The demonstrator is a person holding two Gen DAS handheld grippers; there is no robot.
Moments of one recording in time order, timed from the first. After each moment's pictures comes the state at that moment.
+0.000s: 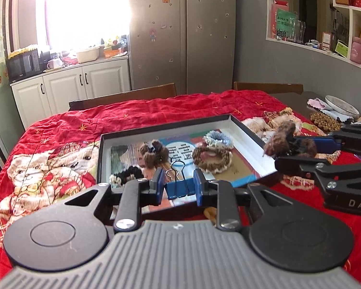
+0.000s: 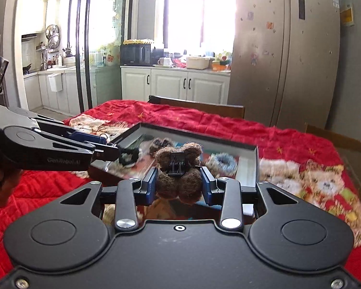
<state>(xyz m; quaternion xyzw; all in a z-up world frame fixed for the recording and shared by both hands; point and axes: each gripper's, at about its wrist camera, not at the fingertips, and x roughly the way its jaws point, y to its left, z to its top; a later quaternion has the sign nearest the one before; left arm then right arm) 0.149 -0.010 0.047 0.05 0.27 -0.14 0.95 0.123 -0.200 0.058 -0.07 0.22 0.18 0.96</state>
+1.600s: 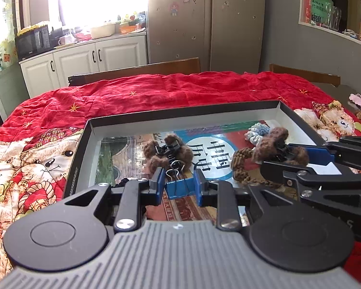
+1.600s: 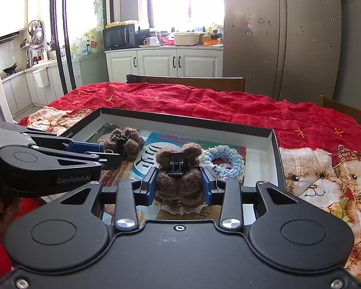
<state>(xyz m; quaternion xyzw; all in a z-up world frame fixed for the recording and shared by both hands) 0.266 -0.026 -0.026 0.04 0.32 -0.08 0.94 0.283 -0.187 -0.031 -0.03 0.28 0.16 0.94</state>
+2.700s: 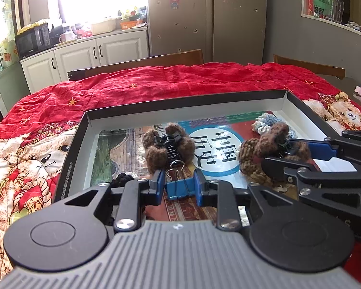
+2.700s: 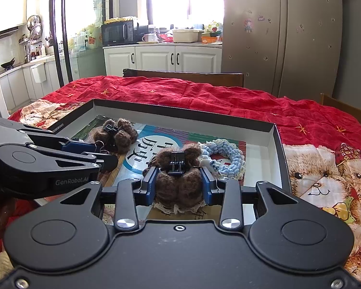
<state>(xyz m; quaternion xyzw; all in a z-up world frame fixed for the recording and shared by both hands) 0.274 -0.030 -0.040 0.05 0.33 -0.08 0.94 0.293 -0.185 -0.045 -0.04 0.28 0.16 0.94</state>
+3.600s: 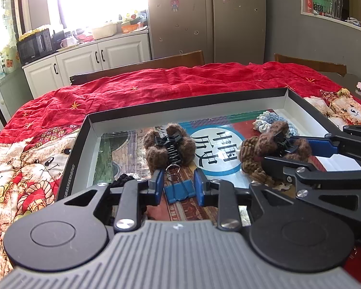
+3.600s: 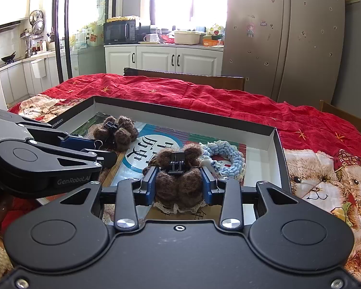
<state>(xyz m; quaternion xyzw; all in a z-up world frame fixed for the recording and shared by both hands) 0.272 -0.033 -0.041 0.06 0.32 -0.07 0.94 0.293 -0.182 -0.048 -0.06 0.28 0.16 0.95</state>
